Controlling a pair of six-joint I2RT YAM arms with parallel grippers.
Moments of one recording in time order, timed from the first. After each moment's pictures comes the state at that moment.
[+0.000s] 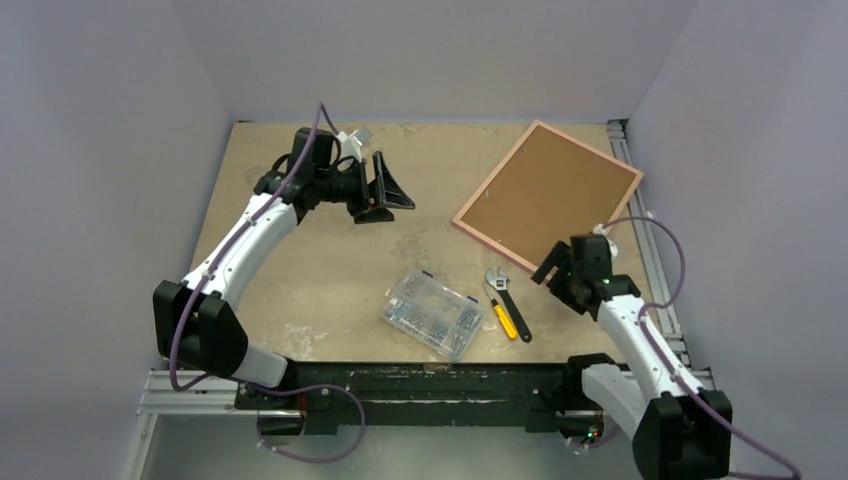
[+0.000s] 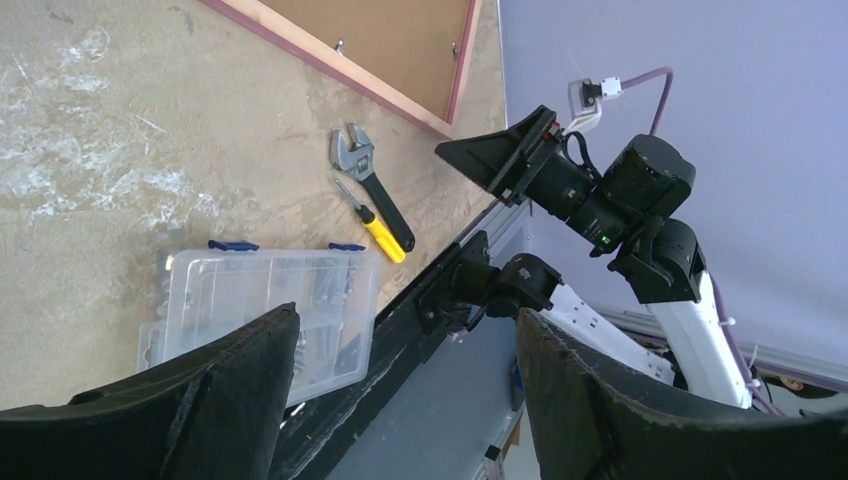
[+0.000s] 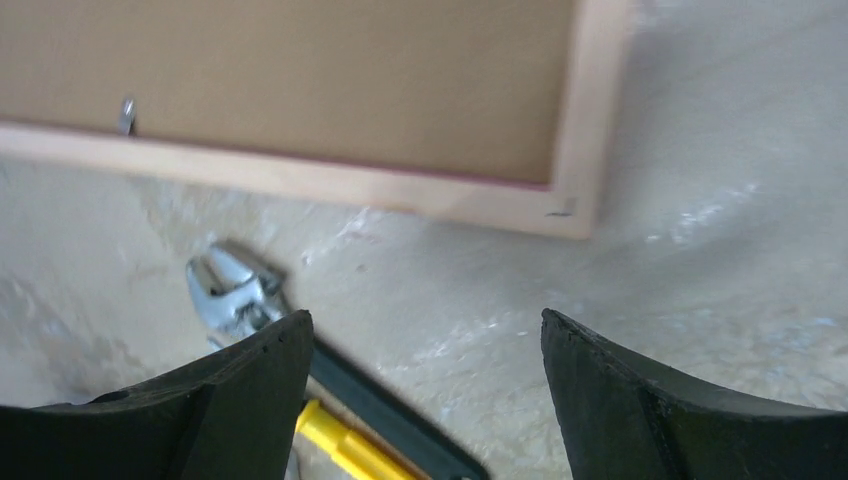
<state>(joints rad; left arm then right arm) -0.31 1.46 1.31 -0.56 0.76 -0.68 0.03 0.89 0.51 -0.58 0.09 0.74</state>
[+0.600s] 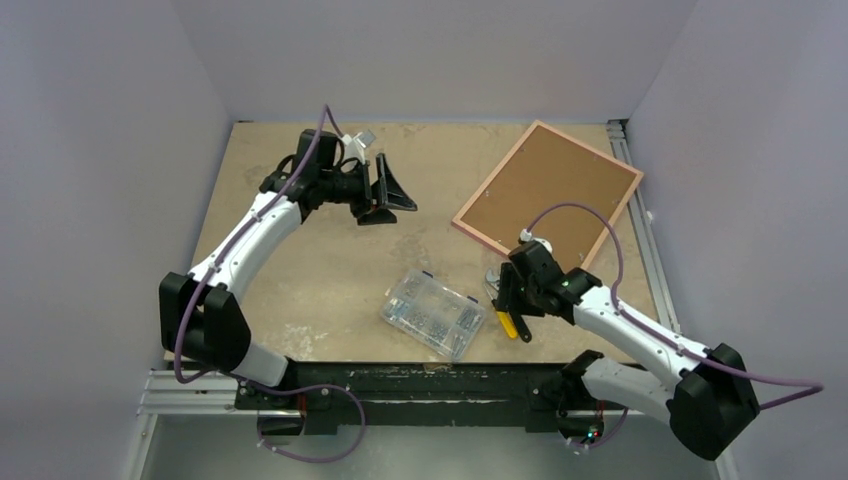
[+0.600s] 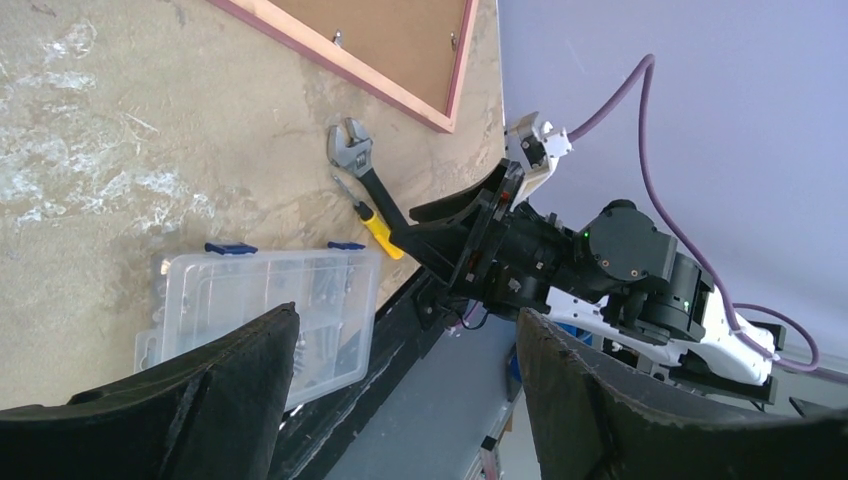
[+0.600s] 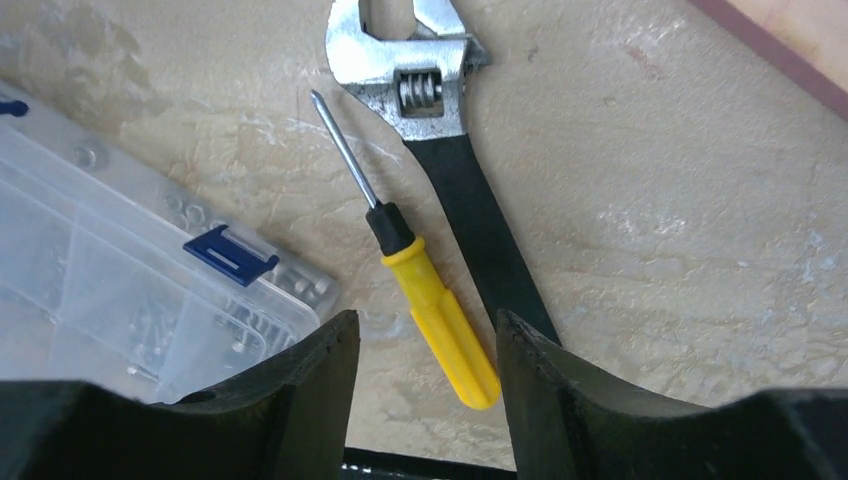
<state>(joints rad) -0.32 1.49 1.29 -0.53 0.79 -0.68 0.61 1.04 0.61 -0.64 0.13 0.70</state>
